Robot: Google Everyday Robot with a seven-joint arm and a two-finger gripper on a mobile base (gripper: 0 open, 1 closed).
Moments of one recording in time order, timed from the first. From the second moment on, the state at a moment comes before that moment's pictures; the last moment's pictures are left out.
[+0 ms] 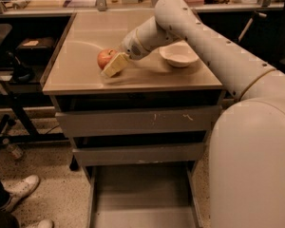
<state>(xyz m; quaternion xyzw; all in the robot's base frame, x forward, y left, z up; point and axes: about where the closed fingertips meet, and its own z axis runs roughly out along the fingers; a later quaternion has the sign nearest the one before) 0.734 0.087 0.832 -0.56 0.71 0.26 0.35</state>
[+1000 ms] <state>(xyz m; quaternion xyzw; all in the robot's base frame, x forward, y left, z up) 0.734 0.087 0.832 -0.56 0.71 0.26 0.35</state>
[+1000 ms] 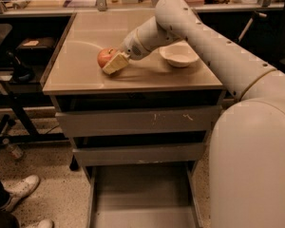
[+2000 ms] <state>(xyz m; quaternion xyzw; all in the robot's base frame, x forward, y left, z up) 0.680 0.057 0.867 -0.52 0.73 0.21 0.38</state>
